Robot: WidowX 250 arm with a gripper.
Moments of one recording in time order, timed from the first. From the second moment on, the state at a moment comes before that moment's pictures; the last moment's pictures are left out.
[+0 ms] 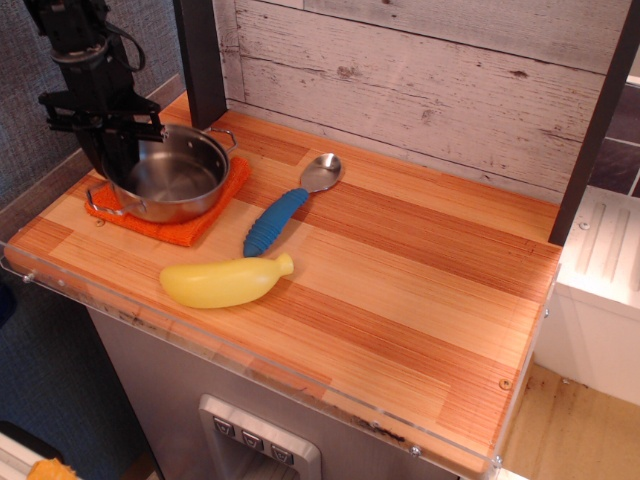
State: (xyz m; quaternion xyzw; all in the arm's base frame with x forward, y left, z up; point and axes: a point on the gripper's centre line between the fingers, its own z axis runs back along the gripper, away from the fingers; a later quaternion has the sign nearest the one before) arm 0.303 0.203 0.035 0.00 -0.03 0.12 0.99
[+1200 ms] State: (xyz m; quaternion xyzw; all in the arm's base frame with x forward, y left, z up) arm 0.305 0.060 0.128 -0.04 -0.04 -0.02 1.00
